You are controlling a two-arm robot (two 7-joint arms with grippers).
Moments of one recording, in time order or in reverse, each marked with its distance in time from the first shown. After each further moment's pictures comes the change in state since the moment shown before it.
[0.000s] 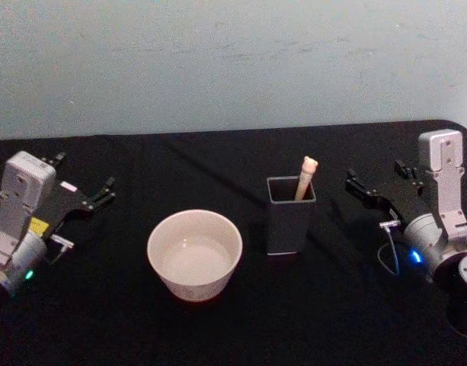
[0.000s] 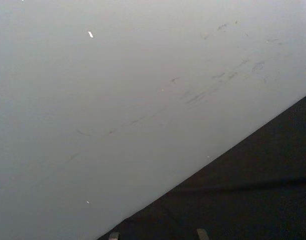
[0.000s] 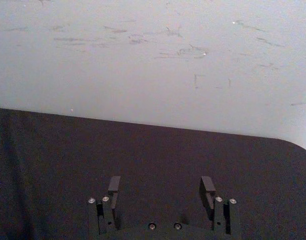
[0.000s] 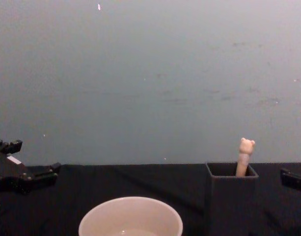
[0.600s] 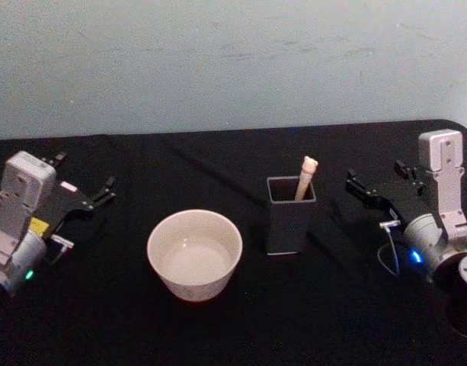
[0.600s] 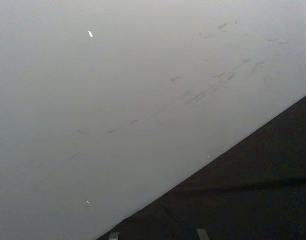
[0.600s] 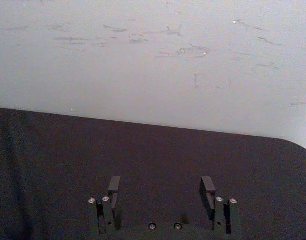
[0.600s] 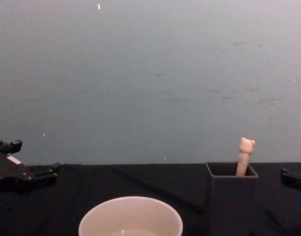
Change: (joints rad) left arm 0.000 0.000 0.000 0.000 0.000 0.000 0.000; right arm 0.000 0.000 0.000 0.000 0.000 0.000 0.000
